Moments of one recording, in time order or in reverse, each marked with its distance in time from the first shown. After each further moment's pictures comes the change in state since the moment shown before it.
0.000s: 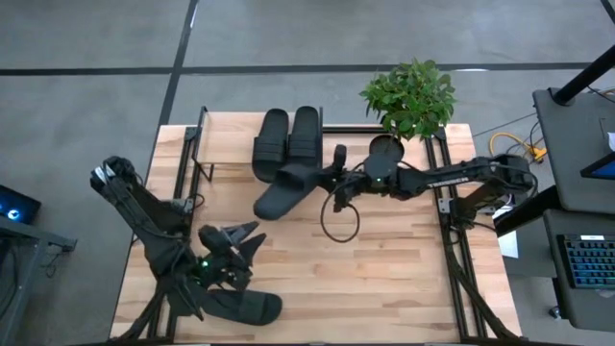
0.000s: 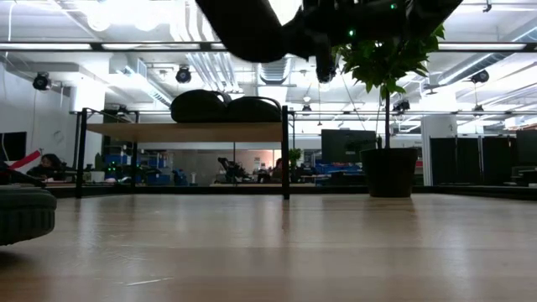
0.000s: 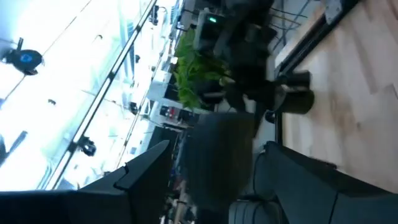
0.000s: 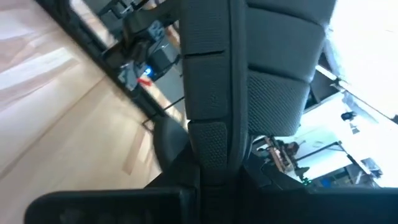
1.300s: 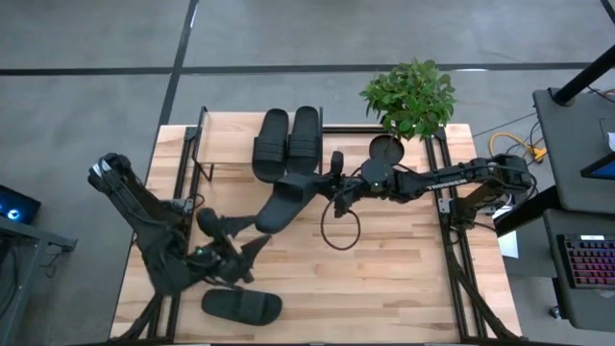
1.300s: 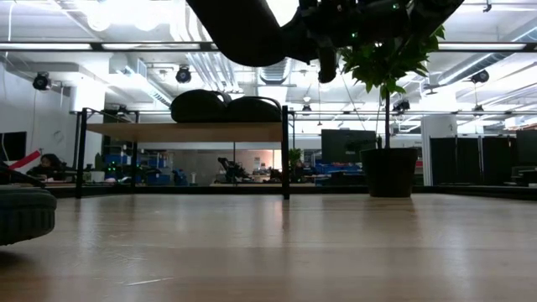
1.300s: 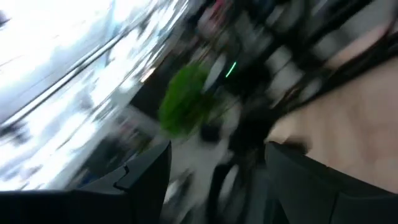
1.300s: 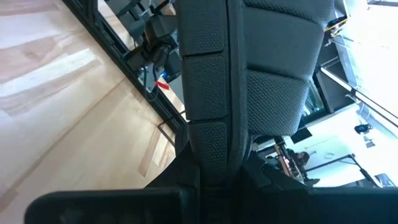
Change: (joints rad) left arm 0.028 -0.054 0.097 0.080 0.209 -0.114; right arm 0.026 0.010 0.000 -0.025 -0.016 -0.027
